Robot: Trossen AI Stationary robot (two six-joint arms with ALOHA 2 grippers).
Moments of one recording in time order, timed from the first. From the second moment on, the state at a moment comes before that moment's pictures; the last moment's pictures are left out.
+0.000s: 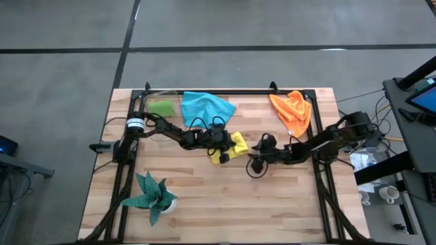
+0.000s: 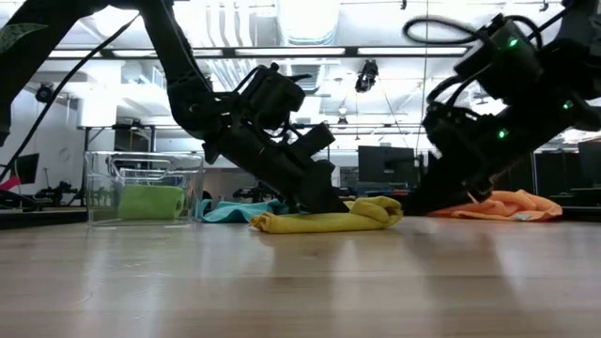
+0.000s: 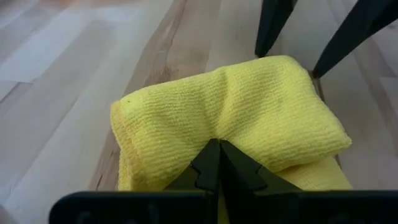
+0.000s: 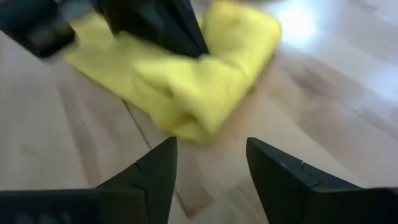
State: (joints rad) left arm 0.12 2.07 0.98 0.56 -0.06 -0.01; right arm 0.18 1.57 0.34 0.51 0.48 0.58
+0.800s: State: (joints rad) left arm 0.12 2.08 0.98 0.57 -0.06 -0.02; right arm 0.18 1.72 0.34 0.72 0.61 0.65
